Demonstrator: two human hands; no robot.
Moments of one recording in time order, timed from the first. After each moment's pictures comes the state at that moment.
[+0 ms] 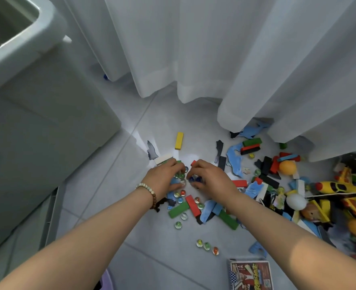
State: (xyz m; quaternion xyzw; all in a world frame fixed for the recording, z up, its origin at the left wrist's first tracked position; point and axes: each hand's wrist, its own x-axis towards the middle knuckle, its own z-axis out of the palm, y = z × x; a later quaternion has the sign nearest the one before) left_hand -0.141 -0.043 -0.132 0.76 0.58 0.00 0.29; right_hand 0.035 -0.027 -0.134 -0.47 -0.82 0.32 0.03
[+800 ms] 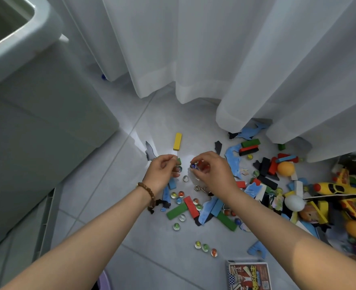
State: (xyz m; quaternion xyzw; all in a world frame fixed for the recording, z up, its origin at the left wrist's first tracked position) left_hand -0.122 -0.037 -0.120 0.26 0.66 0.37 0.60; right_hand 0.034 -0.020 -0.125 -0.57 -0.70 0.37 0.20
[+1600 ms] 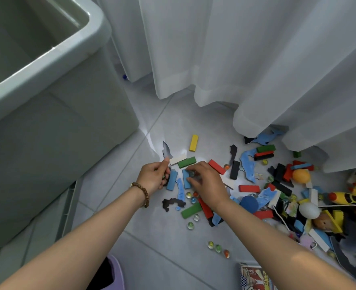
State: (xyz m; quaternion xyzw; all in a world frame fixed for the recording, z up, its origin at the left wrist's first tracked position) left_hand -0.175 -0.056 -0.108 0.27 0.73 0.29 0.56; right_hand -0.012 -0.042 -0.144 -0.55 -0.74 0.37 0.13
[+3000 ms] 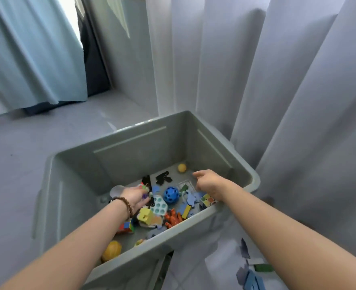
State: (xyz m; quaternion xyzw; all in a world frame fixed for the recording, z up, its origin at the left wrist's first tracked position) left_hand -0.465 -0.083 0.097 -0.04 0.70 0.53 0.48; right_hand -0.303 0.042 0.123 -0.51 -0.65 0.56 0.01
